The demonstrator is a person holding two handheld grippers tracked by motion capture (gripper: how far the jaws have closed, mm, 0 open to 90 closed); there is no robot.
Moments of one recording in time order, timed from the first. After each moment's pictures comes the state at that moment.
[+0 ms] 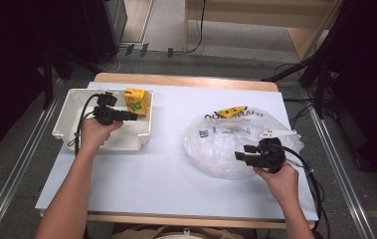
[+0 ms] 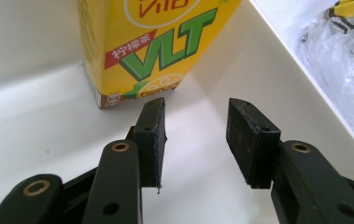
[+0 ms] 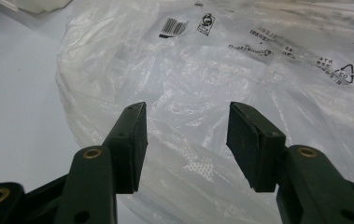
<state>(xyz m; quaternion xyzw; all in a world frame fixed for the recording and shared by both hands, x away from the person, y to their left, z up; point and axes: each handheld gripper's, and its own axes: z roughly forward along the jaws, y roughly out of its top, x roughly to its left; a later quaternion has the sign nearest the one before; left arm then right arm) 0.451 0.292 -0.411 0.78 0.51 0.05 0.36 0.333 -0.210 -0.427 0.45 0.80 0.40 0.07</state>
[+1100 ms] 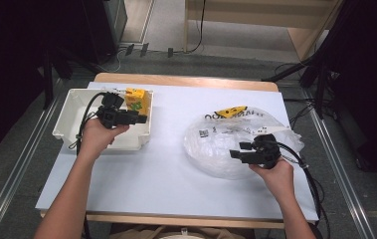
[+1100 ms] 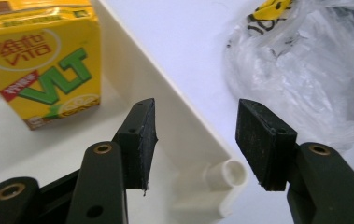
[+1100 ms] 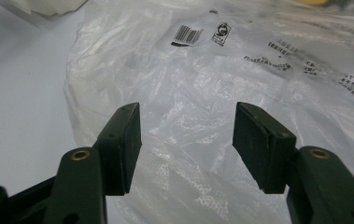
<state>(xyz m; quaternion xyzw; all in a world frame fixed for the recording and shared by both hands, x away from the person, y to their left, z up) 0.414 0.253 -0.367 0.80 0.45 0.04 0.39 0.345 -0.201 -0.428 0.43 0.81 0.41 0.05</state>
